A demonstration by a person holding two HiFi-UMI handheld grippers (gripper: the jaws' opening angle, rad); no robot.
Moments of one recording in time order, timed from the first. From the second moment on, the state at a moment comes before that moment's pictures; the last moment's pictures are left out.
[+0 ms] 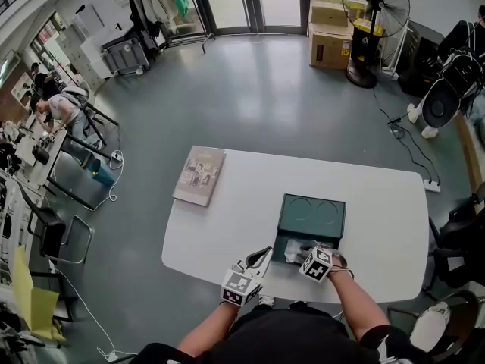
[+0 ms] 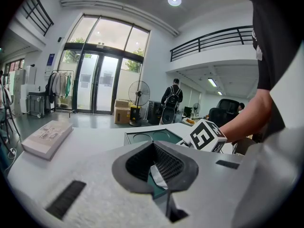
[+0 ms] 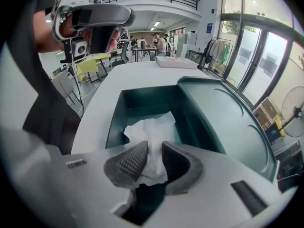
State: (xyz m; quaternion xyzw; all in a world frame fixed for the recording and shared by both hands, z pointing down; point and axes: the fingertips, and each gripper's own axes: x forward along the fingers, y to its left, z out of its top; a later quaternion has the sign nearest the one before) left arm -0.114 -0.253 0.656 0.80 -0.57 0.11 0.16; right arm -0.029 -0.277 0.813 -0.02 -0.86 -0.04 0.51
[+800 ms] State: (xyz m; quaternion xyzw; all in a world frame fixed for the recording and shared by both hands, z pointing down) left arm -0.106 -0.253 0.650 0.80 -0.57 0.10 0.16; right arm -0.033 -0.289 0.766 0.04 -0.89 -0.04 0.45
